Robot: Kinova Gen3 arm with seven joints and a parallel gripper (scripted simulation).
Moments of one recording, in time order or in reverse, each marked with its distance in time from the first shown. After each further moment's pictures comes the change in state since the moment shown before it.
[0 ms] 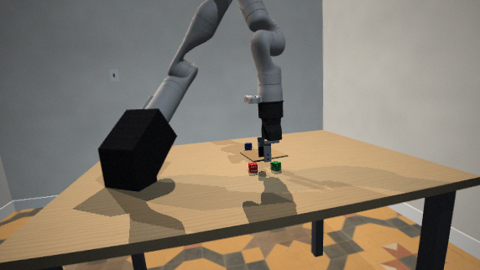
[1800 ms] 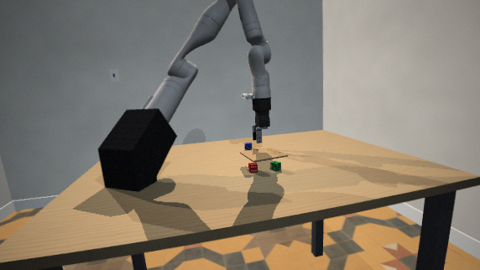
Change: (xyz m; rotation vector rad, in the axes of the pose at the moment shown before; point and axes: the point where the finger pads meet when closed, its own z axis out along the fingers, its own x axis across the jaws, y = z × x) arm 0.251 0.051 0.001 -0.001 0.014 0.014
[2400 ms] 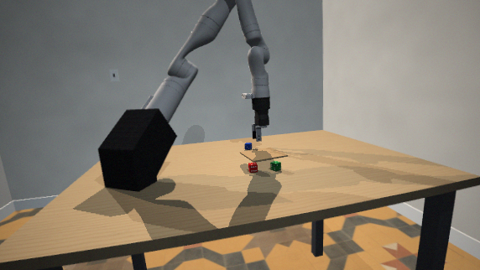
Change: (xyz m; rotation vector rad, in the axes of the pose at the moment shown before) arm 0.027 0.006 0.000 0.001 -0.014 -0.014
